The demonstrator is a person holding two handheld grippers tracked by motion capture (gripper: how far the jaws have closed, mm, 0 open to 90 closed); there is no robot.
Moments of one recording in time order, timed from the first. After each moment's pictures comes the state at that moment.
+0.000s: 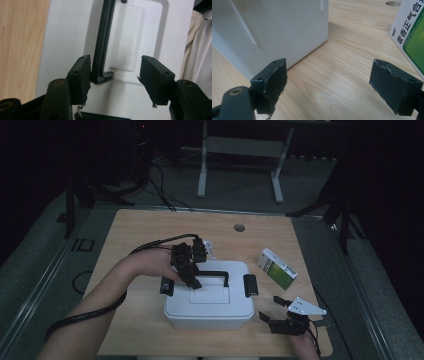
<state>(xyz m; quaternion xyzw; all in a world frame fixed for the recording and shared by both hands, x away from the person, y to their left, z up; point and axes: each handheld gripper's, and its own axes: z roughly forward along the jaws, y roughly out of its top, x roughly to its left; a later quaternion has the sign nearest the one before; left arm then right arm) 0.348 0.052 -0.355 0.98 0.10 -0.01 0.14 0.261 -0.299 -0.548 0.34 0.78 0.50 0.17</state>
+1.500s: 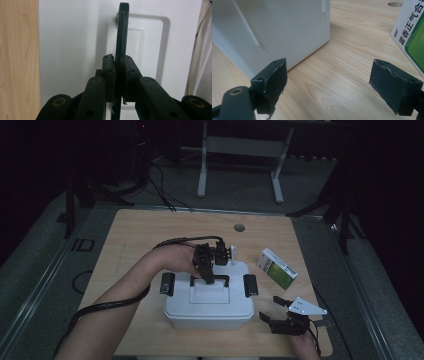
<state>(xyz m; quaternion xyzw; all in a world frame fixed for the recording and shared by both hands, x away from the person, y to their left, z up) 0.357 0.000 -0.359 1.00 0.05 -0.02 0.08 0.261 -0.300 -0.548 0.34 0.78 0.51 0.16</state>
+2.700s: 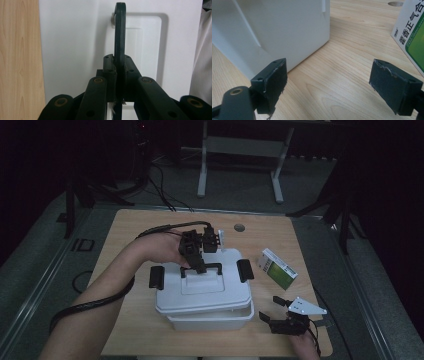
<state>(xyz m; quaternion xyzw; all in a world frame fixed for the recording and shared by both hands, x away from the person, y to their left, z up) 0.351 0.034 -0.311 0.99 0.07 0.00 0.10 0.261 -0.300 -0.548 0.34 0.78 0.51 0.16</state>
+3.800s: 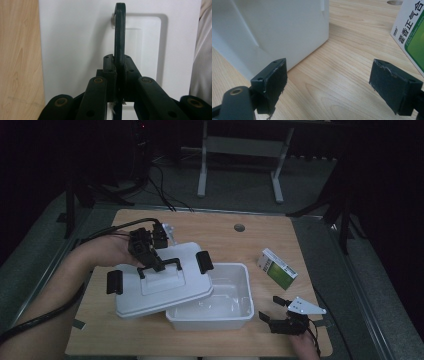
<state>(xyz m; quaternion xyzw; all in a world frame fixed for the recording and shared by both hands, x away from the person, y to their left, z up) 0.341 0.142 -0.310 0.98 0.16 0.01 0.12 0.262 -0.298 -0.548 0.34 0.78 0.50 0.16</state>
